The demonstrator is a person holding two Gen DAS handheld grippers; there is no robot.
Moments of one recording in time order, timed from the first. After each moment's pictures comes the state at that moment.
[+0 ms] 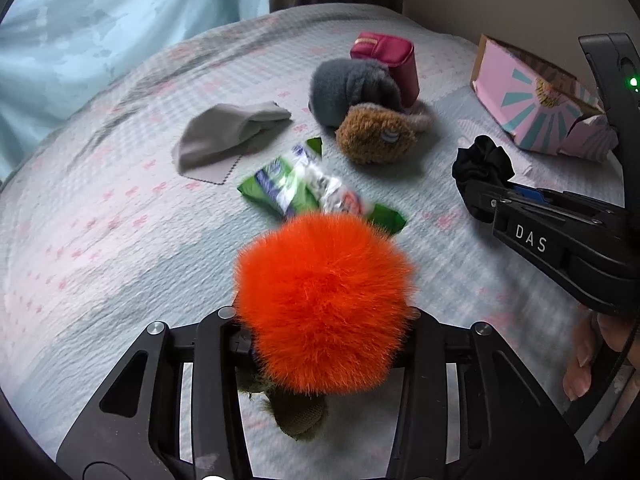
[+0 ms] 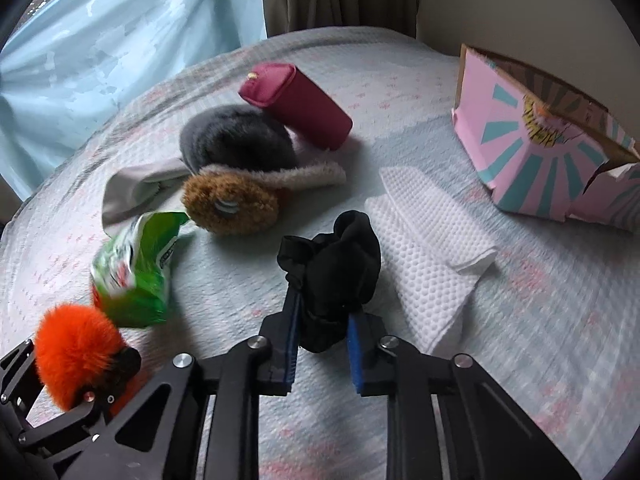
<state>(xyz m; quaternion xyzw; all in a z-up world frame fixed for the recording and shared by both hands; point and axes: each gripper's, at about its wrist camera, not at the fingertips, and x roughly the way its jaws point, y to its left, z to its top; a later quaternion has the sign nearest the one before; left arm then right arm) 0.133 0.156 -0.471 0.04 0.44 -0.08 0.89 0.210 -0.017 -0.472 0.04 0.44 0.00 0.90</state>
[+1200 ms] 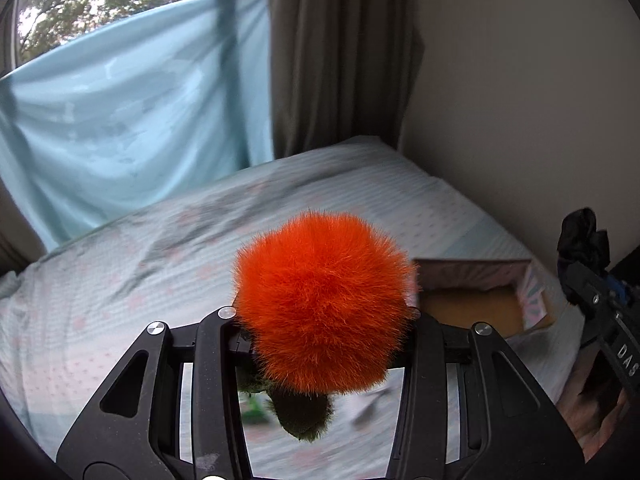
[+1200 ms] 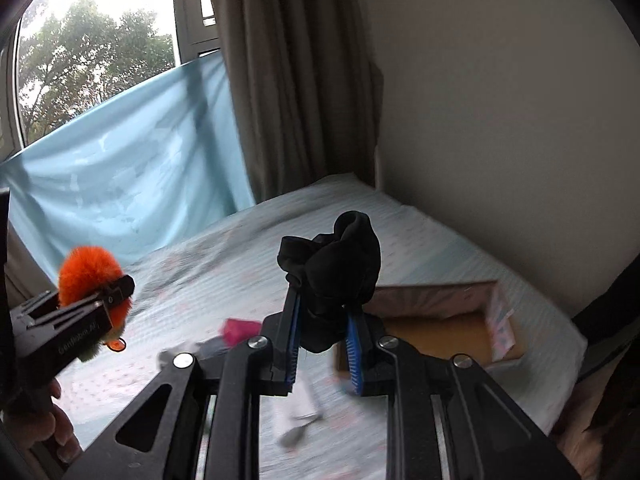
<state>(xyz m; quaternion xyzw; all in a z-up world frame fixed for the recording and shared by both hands) 0.218 0.002 -0.164 0.00 0.34 -0.03 0.94 0.186 -0.197 -0.165 0.05 0.31 -0.01 0.95</state>
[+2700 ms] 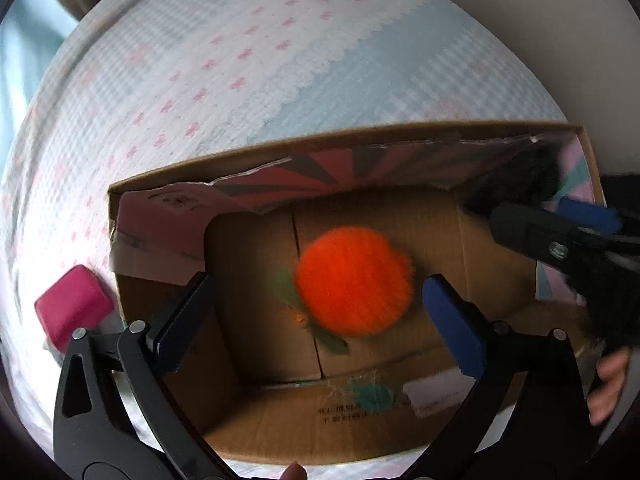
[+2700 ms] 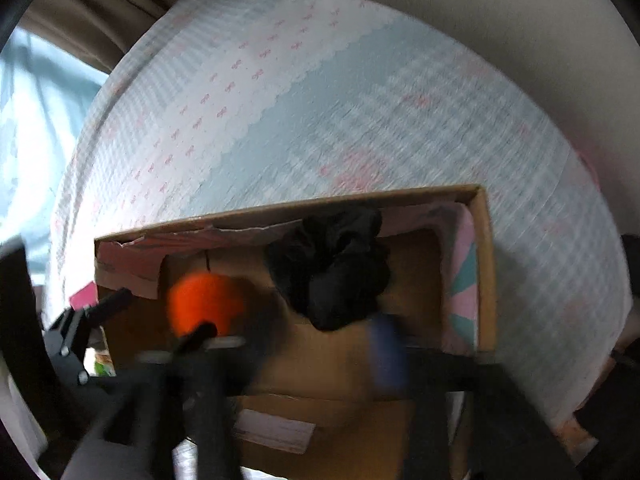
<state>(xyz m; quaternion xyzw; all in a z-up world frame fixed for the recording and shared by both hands) 0.406 -0.272 -0.421 0.12 0.65 -0.12 0.74 0.401 -0.436 -0.410 0.19 0.64 0.01 0.74</state>
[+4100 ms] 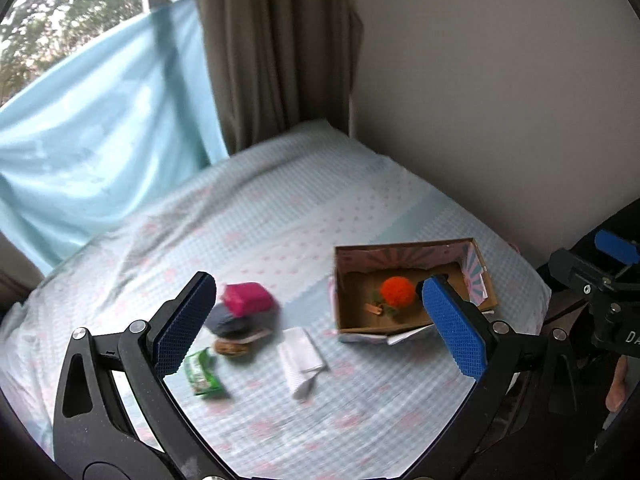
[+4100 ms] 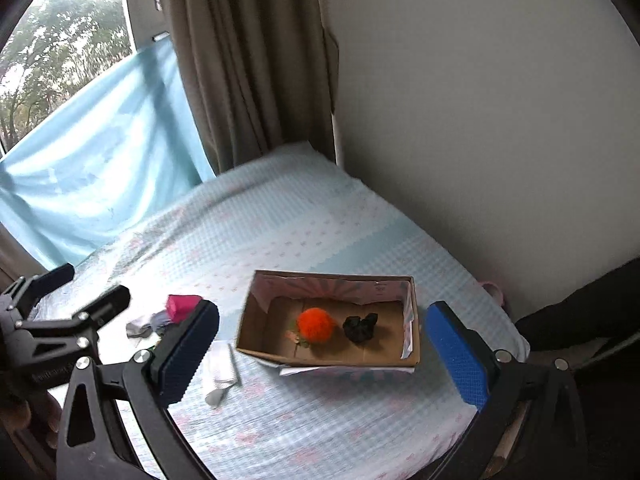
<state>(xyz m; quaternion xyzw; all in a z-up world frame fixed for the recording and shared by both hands) 0.186 -0.099 -0.087 0.05 0.38 -0.07 0.92 0.170 -0.311 -0.107 0.05 0.39 -0.02 0.92</state>
